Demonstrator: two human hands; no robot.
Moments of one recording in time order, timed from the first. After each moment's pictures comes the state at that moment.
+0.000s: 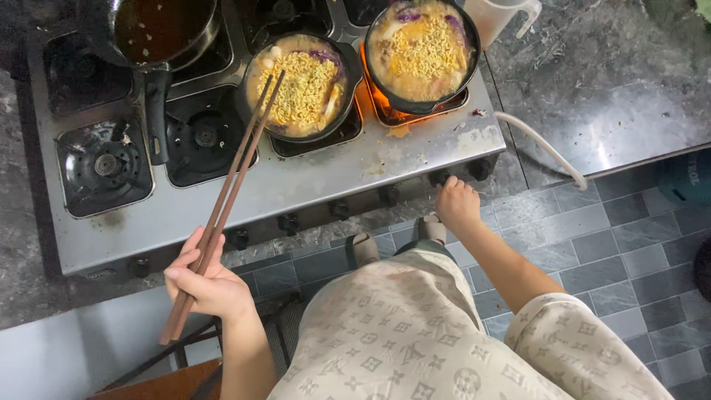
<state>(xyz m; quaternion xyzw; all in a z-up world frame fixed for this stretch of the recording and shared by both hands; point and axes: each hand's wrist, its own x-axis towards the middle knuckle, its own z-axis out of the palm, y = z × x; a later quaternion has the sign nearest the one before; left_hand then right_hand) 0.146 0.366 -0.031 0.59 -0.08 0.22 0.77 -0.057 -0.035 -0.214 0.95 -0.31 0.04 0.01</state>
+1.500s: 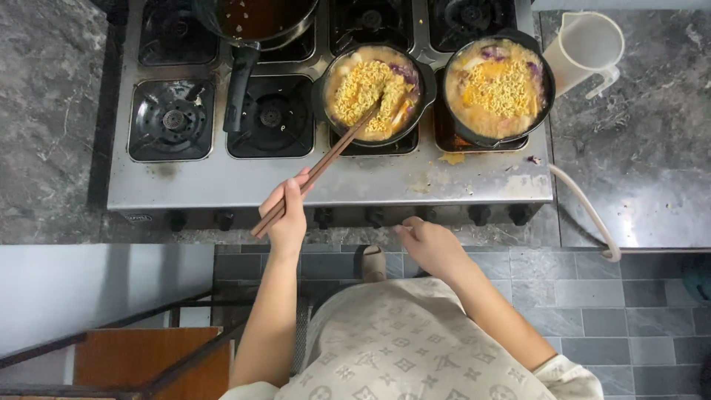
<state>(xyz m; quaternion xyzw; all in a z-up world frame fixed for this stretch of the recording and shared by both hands) 0.181 0.320 -0.049 0.64 -0.13 0.00 0.76 0.022 0.093 -0.006 0.89 -0.22 -0.15 -0.36</state>
